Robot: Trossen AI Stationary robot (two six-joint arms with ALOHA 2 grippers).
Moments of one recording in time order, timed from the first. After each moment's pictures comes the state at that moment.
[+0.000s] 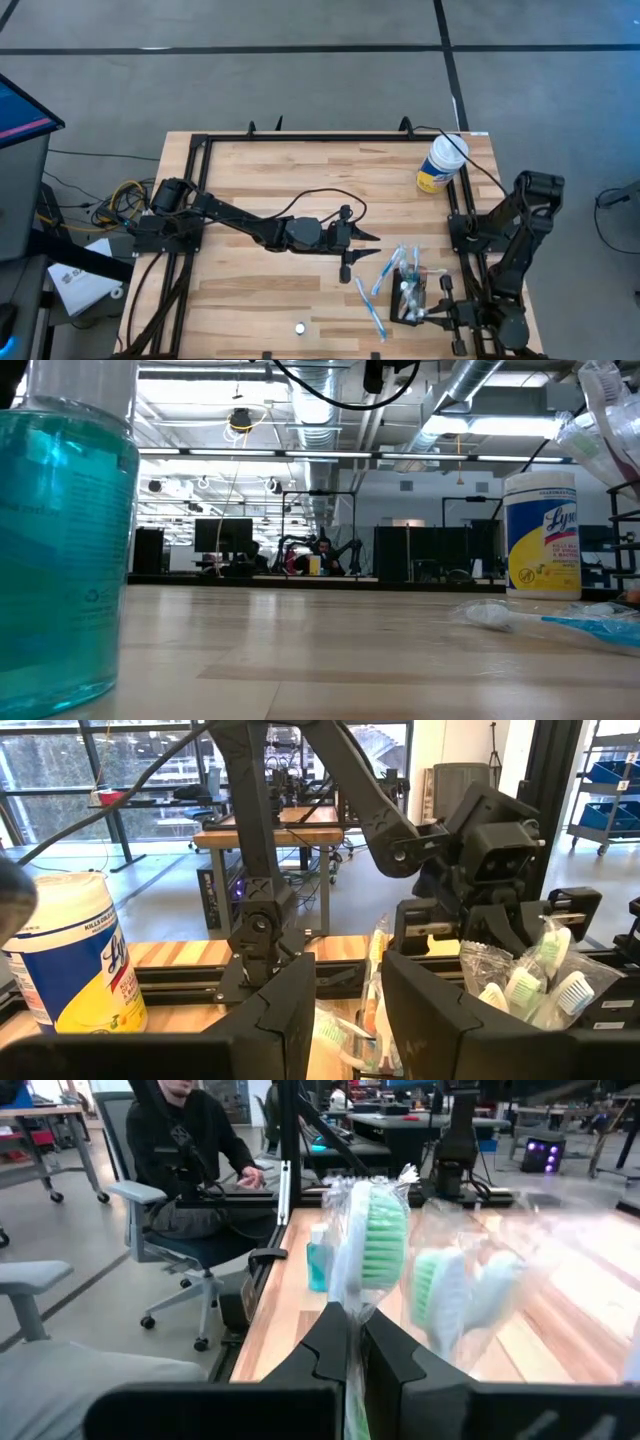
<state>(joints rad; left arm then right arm) -0.23 1.91 1.29 0.60 -0.23 0.02 1.38 1.50 0.55 0.51 1.28 0.47</state>
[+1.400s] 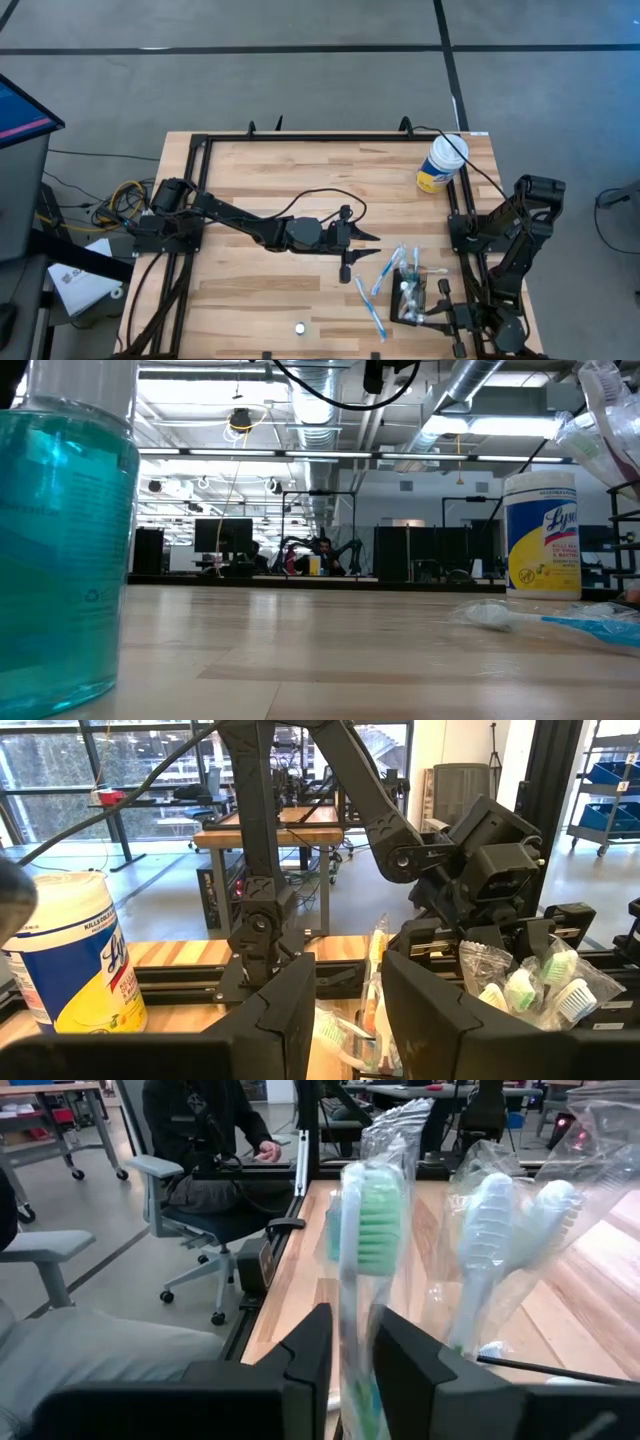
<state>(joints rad) -0.23 1.91 1.29 0.60 -0.23 0.02 1.40 1.56 0.55 0.45 1.22 0.57</state>
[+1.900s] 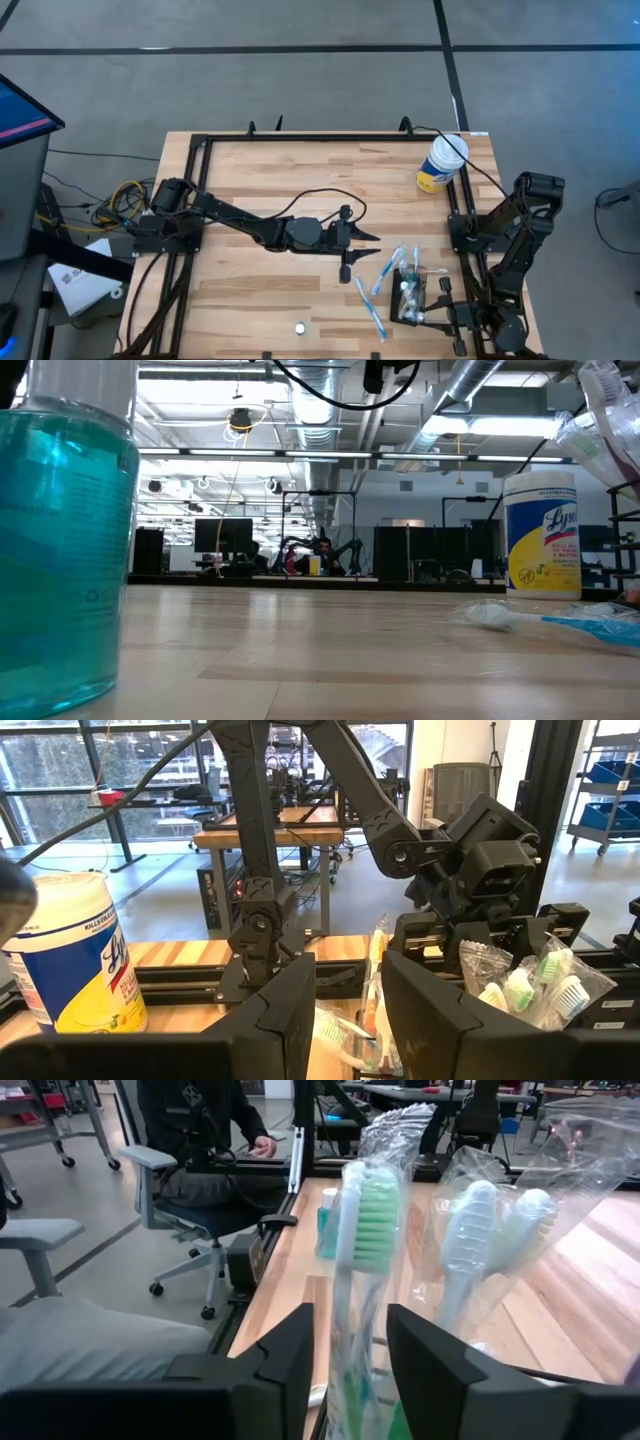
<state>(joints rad) -0.23 1.91 1.29 0.60 -0.23 0.02 1.39 1.51 0.55 0.38 1.23 0.57</state>
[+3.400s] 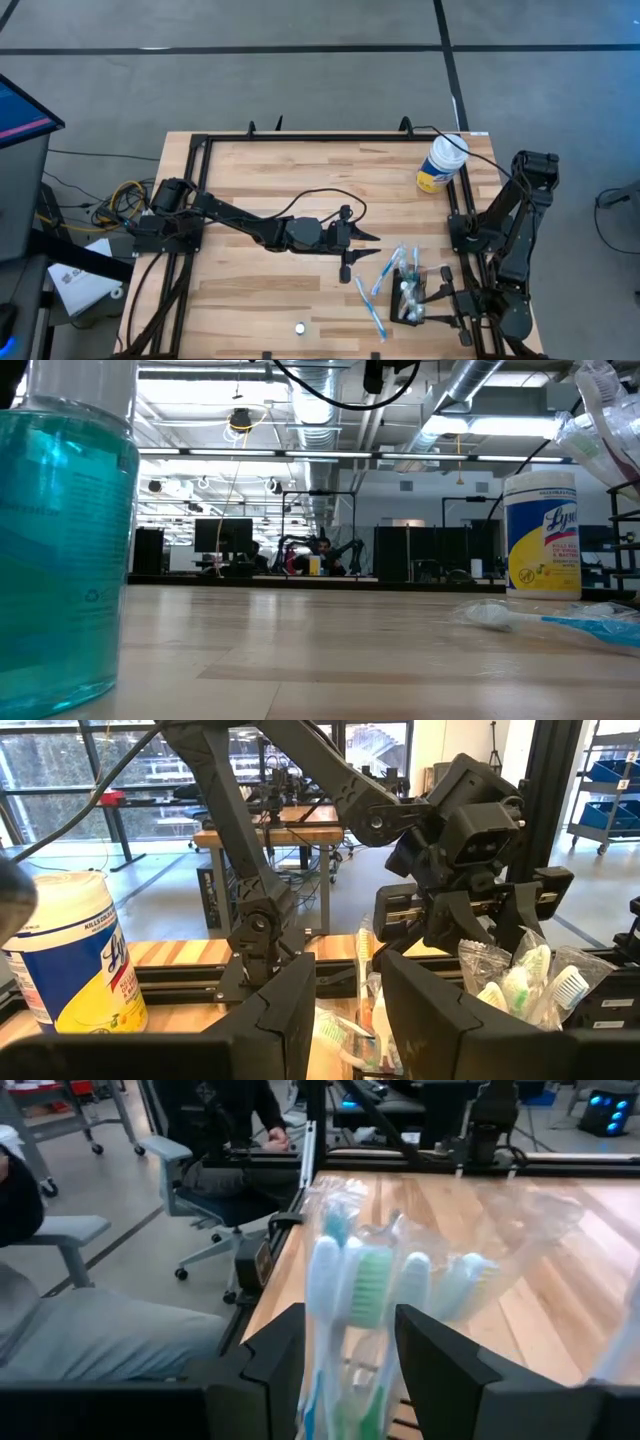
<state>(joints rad) -0.23 1.91 1.29 0.60 -0.23 0.02 1.36 1.28 0.55 0.15 1.12 0.58</state>
